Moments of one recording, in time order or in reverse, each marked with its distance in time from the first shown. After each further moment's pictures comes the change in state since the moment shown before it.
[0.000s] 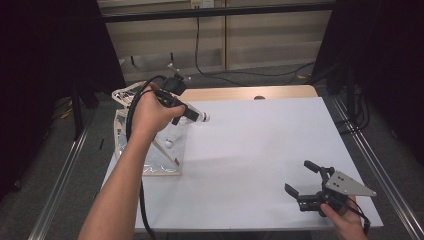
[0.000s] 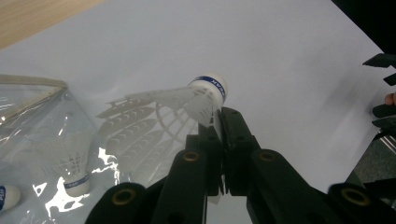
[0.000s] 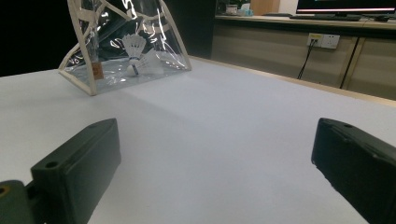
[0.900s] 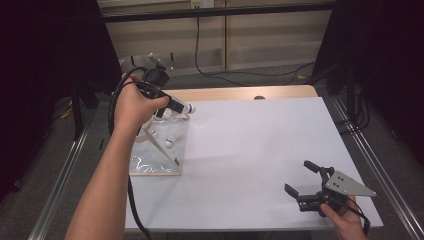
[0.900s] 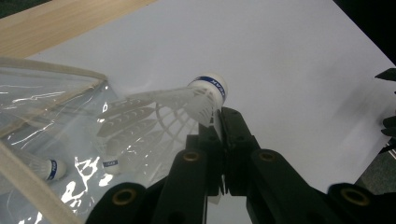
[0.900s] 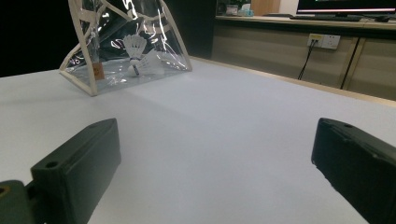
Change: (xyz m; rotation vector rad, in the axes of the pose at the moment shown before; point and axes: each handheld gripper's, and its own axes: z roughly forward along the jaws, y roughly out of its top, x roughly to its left) left arm 0.017 -0.002 -0.035 -0.024 0.055 -0.050; right arm 0.001 0.000 0.000 0.000 0.002 0.004
